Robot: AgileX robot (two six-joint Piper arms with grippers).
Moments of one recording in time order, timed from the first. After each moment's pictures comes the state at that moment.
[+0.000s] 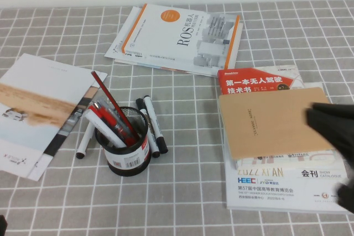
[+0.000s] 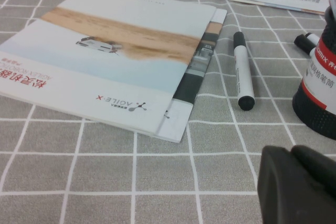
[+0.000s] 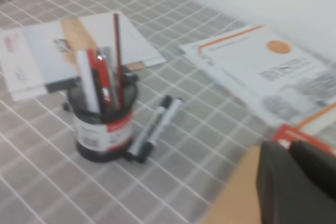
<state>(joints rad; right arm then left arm) 0.80 0.80 -0.66 -0.39 0.23 0.36 -0.12 -0.01 0.03 -0.07 0.39 0.03</state>
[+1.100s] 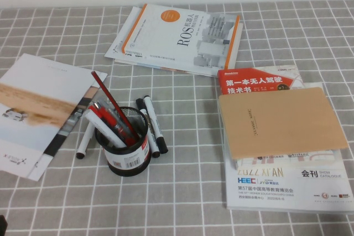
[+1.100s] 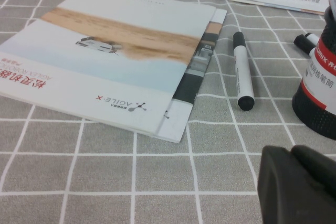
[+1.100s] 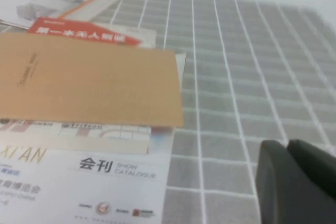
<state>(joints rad) 0.03 0.07 0.01 0.16 0.23 -0.23 -0.12 -0.01 0.03 -0.07 0.39 0.03</state>
